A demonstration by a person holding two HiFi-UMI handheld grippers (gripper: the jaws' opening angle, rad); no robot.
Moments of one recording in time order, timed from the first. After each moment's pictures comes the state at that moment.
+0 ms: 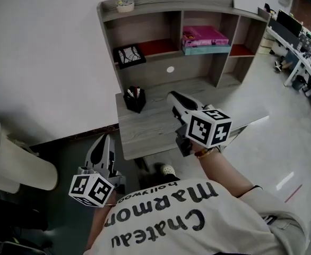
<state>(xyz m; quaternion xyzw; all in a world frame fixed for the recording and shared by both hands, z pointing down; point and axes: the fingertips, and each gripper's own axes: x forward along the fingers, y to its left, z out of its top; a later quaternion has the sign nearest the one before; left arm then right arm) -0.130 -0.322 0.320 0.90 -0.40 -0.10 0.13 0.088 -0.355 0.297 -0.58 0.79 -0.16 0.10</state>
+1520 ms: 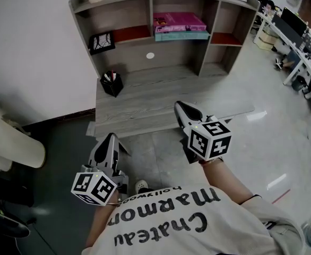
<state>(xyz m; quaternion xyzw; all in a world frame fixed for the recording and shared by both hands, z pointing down) 0.005 -0.217 0.348 0.89 -0.41 -0.08 0.18 0.220 -0.241 0.348 -0.60 0.79 -0.15 -0.01</state>
